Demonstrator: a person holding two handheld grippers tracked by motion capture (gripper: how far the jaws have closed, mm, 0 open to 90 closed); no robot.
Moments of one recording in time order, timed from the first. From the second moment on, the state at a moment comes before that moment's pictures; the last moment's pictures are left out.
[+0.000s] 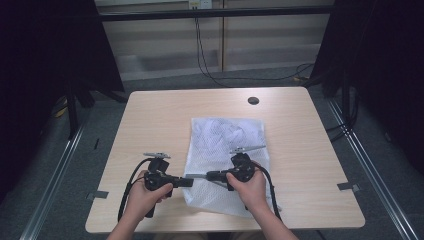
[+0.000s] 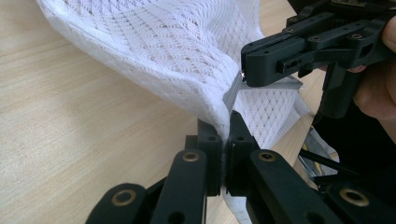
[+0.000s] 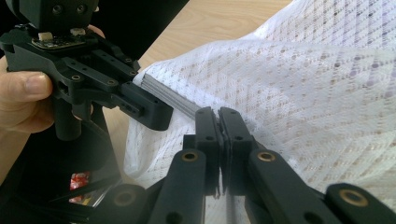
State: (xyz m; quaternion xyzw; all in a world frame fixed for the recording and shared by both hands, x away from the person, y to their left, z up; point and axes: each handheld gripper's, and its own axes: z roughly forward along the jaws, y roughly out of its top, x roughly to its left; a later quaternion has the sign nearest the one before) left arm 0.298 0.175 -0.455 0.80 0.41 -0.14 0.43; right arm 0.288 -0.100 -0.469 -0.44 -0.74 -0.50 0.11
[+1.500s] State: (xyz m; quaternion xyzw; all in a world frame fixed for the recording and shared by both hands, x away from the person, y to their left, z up) left arm 0.299 0.184 -0.454 0.79 0.41 -0.14 0.43; right arm 0.288 -0.129 -0.472 -0.46 -0.73 -0.50 0.09
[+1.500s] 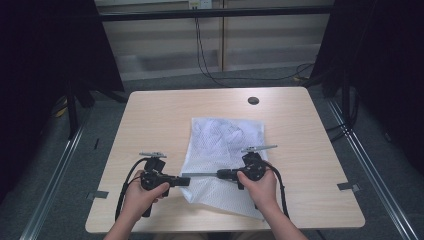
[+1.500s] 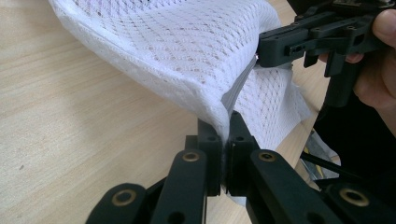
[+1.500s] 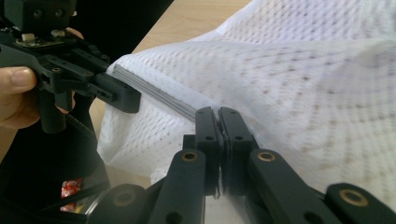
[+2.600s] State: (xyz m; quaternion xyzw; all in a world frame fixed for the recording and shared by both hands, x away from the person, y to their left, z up) left arm 0.298 0.185 -0.453 0.79 0.41 -0.14 0.43; right arm 0.288 -0.143 -0.472 -0.47 -0.73 -0.49 0.09
